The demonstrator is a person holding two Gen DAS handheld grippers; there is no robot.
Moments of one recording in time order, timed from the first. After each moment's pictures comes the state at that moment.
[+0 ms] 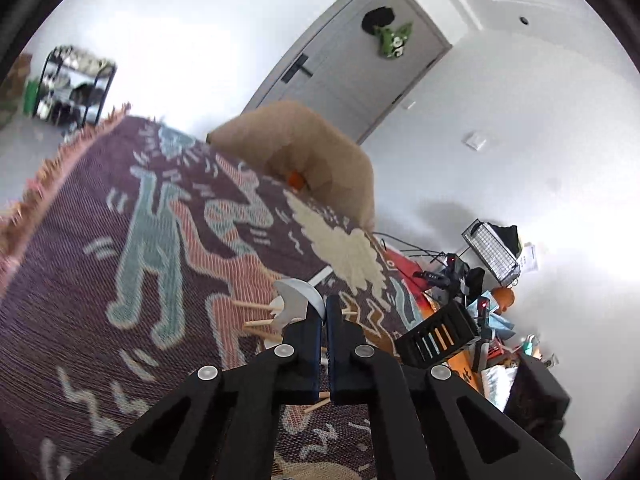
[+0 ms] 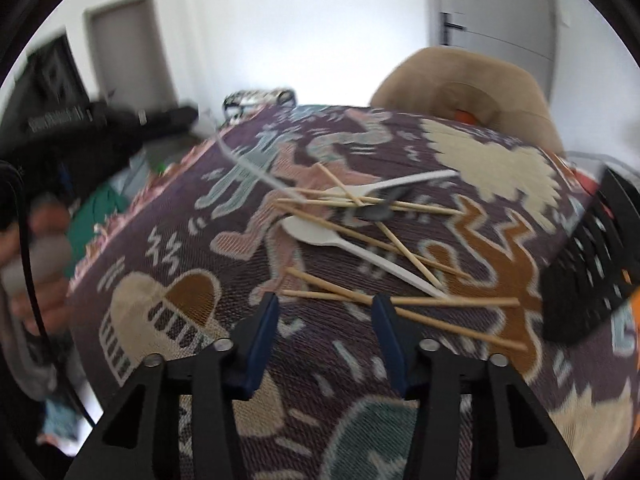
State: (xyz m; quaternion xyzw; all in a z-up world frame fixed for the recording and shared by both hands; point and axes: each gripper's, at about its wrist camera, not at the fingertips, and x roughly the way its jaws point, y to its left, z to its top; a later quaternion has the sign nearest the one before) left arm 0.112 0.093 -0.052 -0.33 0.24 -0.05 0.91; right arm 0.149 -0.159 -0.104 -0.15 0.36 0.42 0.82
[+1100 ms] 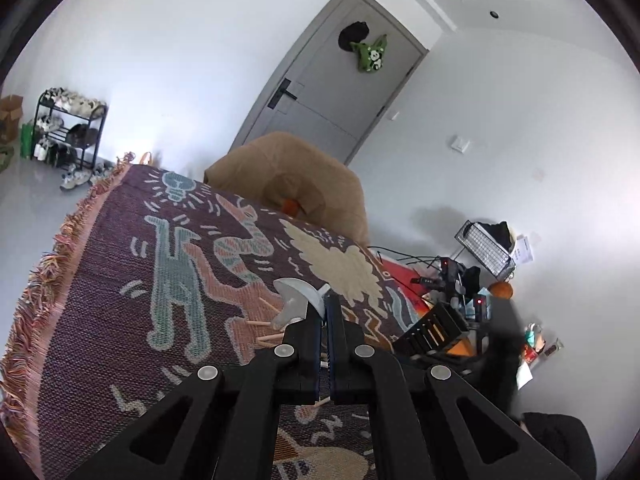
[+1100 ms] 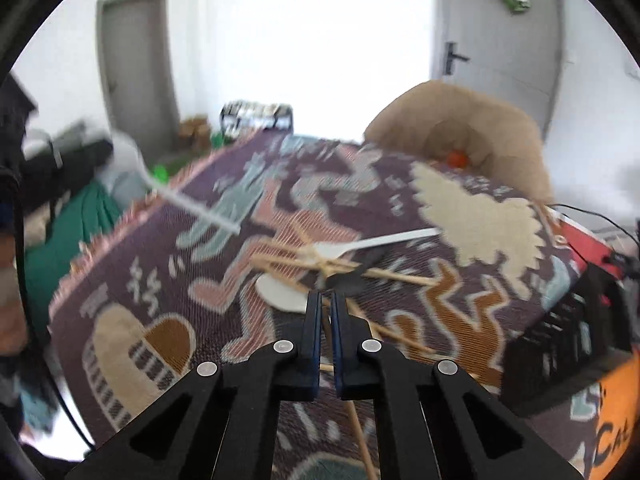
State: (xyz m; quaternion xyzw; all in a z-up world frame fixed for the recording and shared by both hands) left arm 0.076 0.097 -0.020 -0.28 0.21 -0.05 0.94; right arm 0.176 -0.166 -0.066 -0.15 0.30 0.40 0.85
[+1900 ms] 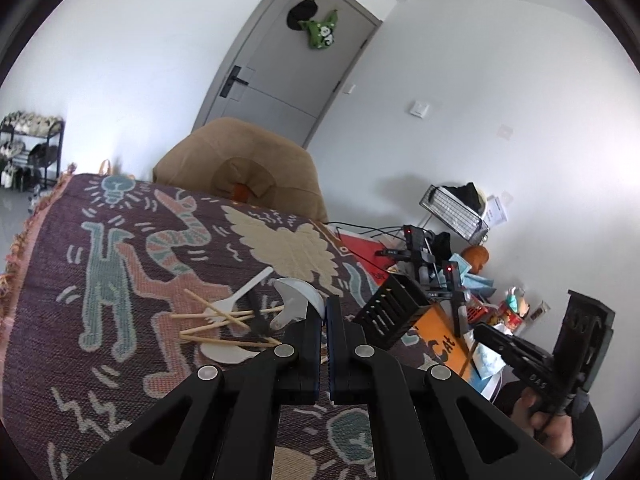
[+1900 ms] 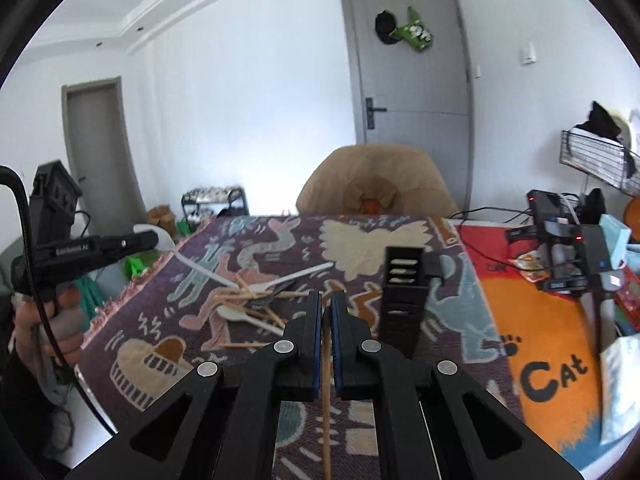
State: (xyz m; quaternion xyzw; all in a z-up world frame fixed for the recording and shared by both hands) left arm 0.099 0.023 0.001 -0.23 0.23 -0.11 0.94; right arm 0.135 -0.337 -0.005 -0.03 0.21 0.34 0.92
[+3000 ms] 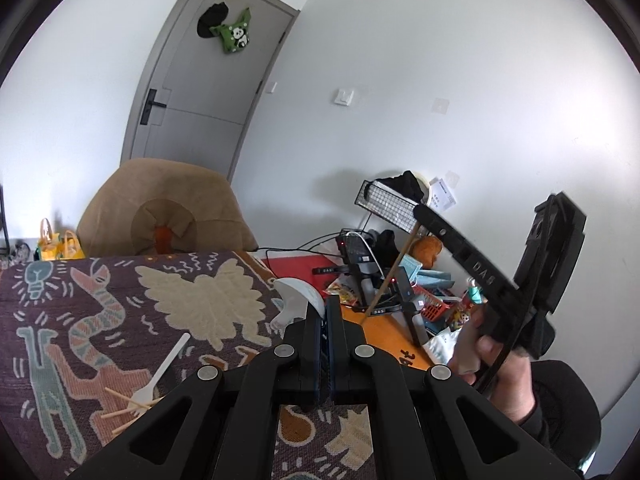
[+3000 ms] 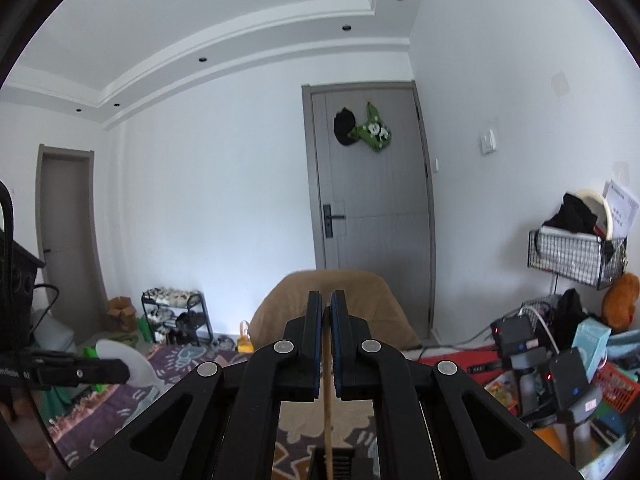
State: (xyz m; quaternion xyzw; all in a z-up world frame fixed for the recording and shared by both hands) left arm 0.172 -0.051 0.083 -0.15 0.21 -0.21 0.94; right arm 0.218 -0.327 0.085 0.02 0.06 0.27 0.96
